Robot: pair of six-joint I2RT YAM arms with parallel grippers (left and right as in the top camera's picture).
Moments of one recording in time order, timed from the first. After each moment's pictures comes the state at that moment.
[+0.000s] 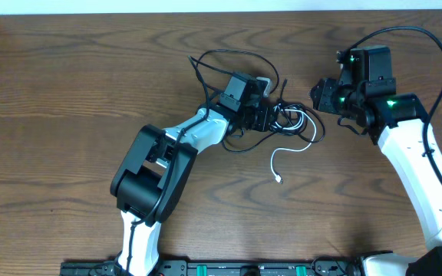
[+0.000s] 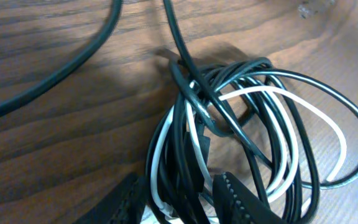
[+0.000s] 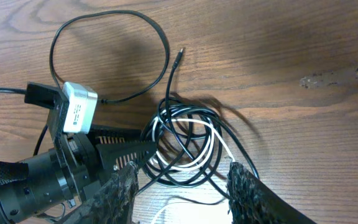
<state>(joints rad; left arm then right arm) -0.53 2.09 1.26 -0.07 0.41 -0.32 0.17 1.49 1.24 -0.67 -0.14 0.38</state>
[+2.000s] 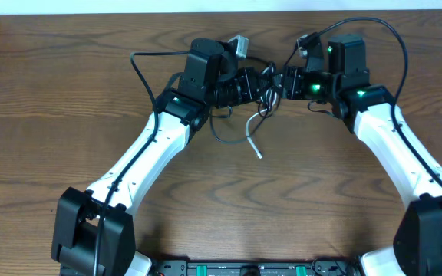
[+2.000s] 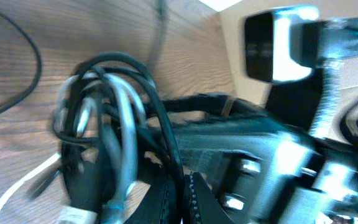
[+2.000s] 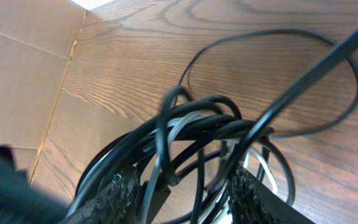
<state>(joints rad) -0.44 1.66 1.26 -0.13 0.64 -0.78 0.24 1.67 1.24 -0.27 -0.61 0.44</state>
